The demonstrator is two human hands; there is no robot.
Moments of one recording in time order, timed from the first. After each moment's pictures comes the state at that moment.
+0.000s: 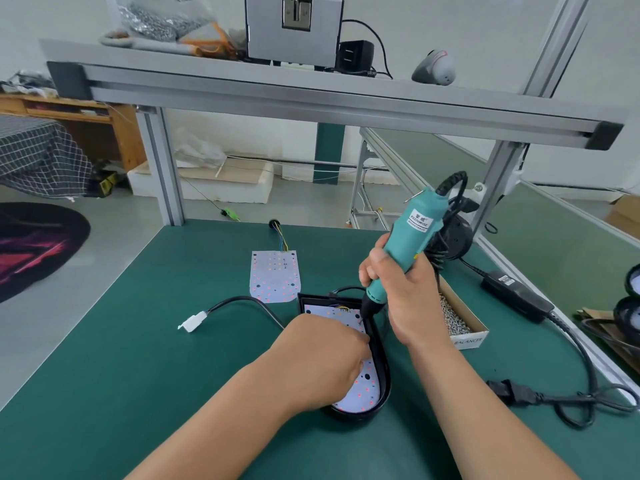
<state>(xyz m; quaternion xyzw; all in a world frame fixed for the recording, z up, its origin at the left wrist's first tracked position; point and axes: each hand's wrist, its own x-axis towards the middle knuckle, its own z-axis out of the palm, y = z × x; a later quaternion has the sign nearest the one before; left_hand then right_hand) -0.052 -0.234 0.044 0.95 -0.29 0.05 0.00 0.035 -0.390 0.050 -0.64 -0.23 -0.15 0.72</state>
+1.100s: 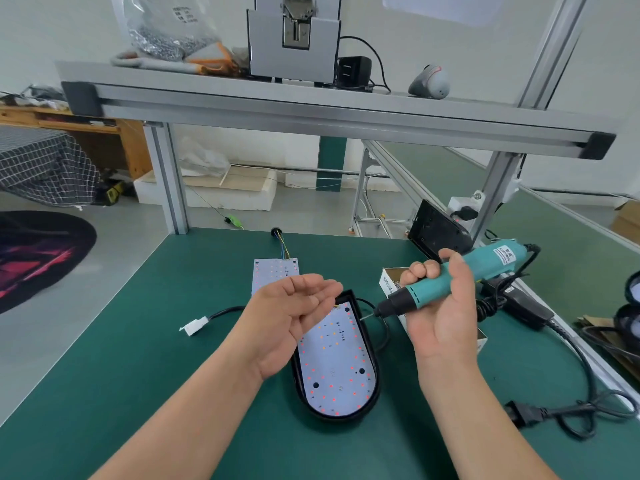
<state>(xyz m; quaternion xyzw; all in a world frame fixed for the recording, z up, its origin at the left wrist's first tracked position) -0.031 -0.199 0.057 0.43 0.04 -0.05 0.90 0.017 -0.413 0.063 -0.28 -0.05 -0.12 0.95</state>
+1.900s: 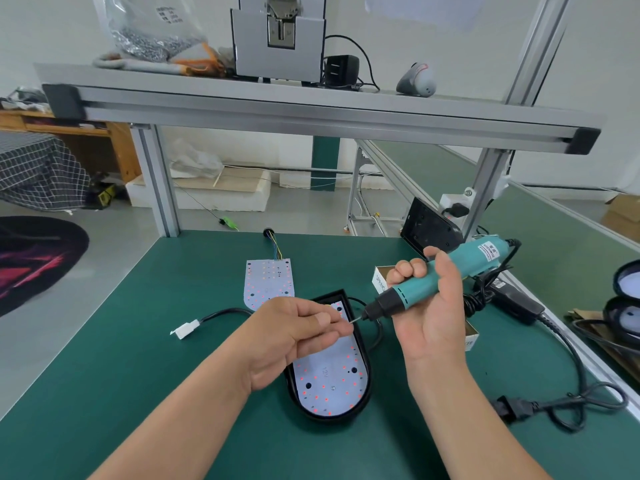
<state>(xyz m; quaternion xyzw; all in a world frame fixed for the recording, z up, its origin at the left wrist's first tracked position) -0.037 -0.201 0.051 0.55 0.02 -0.19 0.81 0.010 -0.408 0.065 -0.27 -0.07 -0.10 0.95</state>
